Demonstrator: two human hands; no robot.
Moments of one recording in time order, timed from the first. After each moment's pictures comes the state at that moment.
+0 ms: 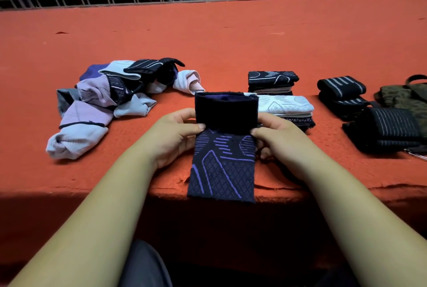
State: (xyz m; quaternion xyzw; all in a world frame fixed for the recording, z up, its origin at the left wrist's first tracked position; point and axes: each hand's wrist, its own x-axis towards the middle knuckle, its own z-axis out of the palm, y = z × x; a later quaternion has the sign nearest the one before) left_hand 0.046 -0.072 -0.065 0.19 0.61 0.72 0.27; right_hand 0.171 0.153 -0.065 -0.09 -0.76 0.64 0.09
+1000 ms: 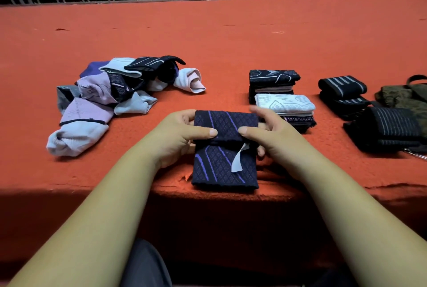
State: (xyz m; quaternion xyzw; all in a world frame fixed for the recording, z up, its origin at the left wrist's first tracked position) left_hand 0.058 -0.072 -0.057 0.22 0.66 0.66 0.28; right_hand 0.173 0.144 -0.064 -0.06 -0.76 0.64 0.09
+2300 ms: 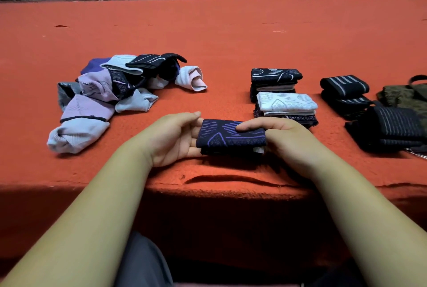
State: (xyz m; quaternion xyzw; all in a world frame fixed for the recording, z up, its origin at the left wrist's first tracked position) left_hand 0.046 -0.080 -0.061 0.15 0.61 0.67 0.40; right_hand 0.181 0.153 -0.062 -0.04 -0.74 0.67 0.04
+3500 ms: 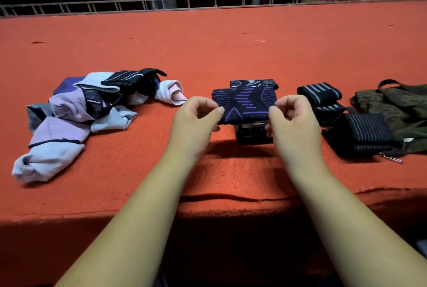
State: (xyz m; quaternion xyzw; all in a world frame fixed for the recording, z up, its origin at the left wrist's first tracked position) left_hand 0.069 0.016 -0.046 0.25 0.69 0.68 -0.01; right_hand 0.176 0.180 -0.050 -0.19 -0.72 0.52 0.42
